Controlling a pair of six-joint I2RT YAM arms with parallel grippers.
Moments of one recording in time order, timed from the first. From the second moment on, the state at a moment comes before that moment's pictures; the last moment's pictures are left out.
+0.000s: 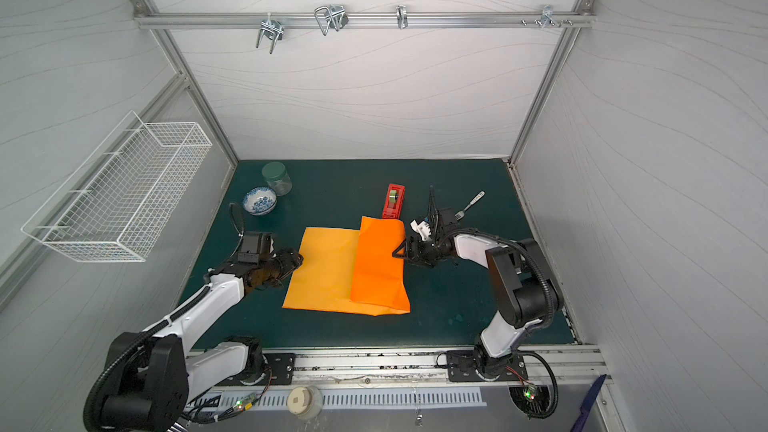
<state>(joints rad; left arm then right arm) -0.07 1.15 0.50 -0.41 0.15 -0.72 0.35 1.64 0.80 -0.27 -0.79 0.40</state>
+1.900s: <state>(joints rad) -0.08 1.00 0.35 -0.30 0.28 -0.82 0.35 1.64 0.80 -0.26 -0.80 0.40</state>
